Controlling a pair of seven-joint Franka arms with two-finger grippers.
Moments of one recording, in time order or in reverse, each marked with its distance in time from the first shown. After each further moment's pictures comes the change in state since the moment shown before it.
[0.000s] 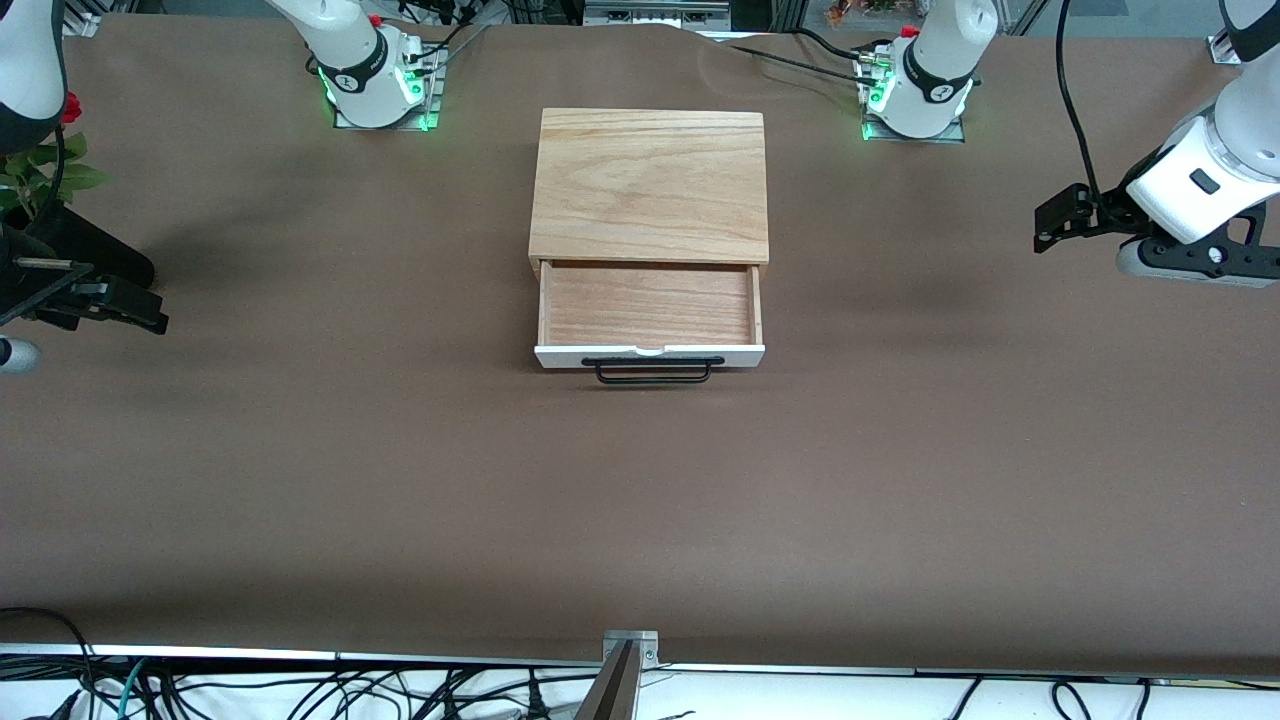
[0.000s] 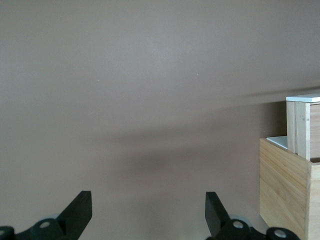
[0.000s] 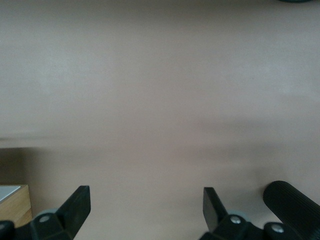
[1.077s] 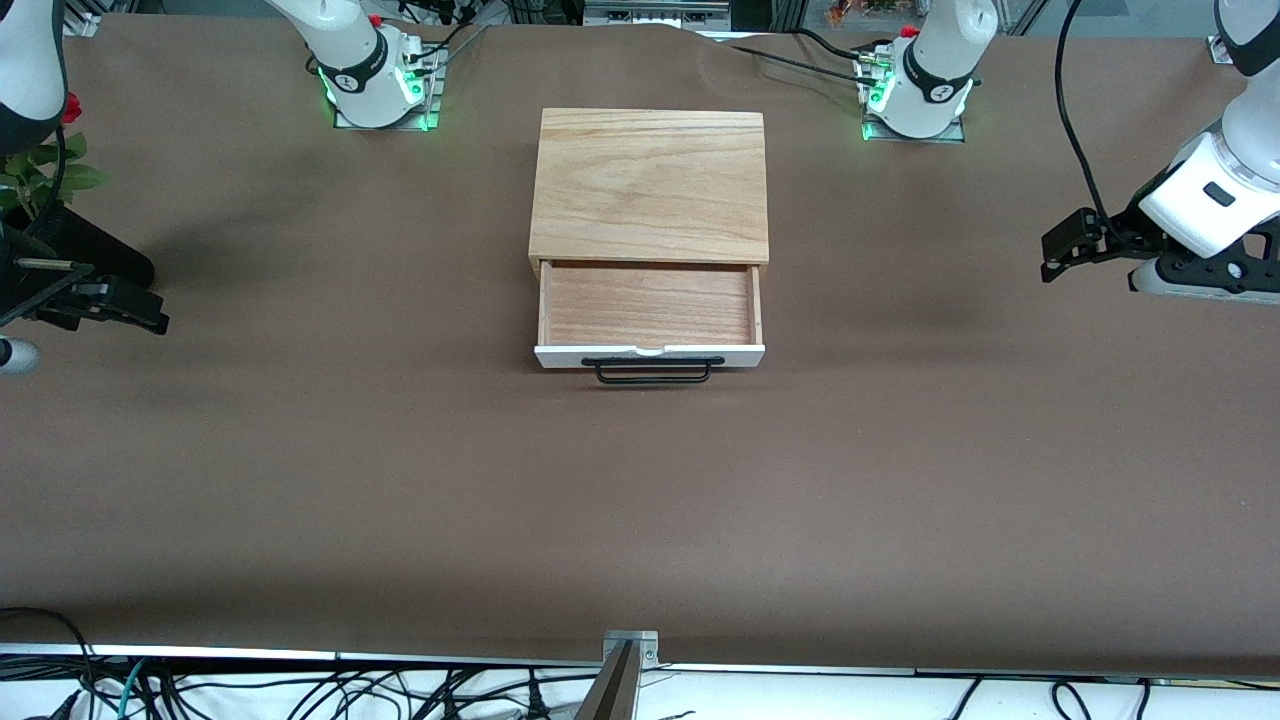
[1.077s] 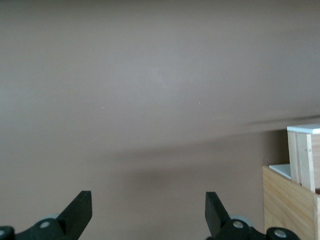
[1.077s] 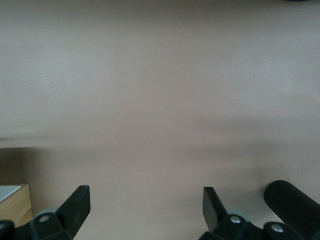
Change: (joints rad) left arm 0.012 0.007 -0.006 -0.028 -0.014 0.160 0.000; right arm 0.001 0.006 0.001 0.000 0.007 0.000 0.002
